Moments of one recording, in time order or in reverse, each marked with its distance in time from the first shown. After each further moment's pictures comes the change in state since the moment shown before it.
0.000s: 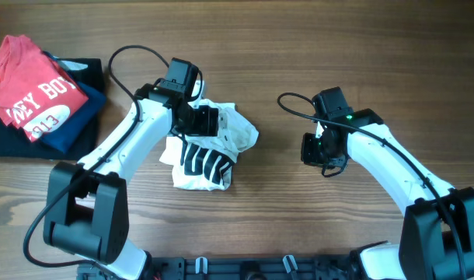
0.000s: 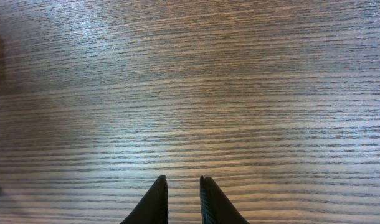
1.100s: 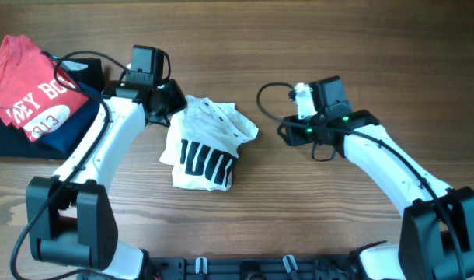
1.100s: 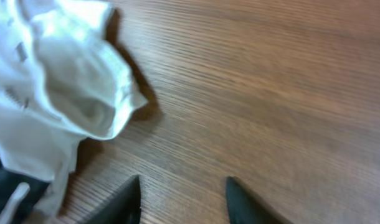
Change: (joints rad) left arm 0.155 -0.058 0.014 0.114 -0.079 -0.386; right arm 0.035 0.000 -0.003 0.387 -0.173 -0.340
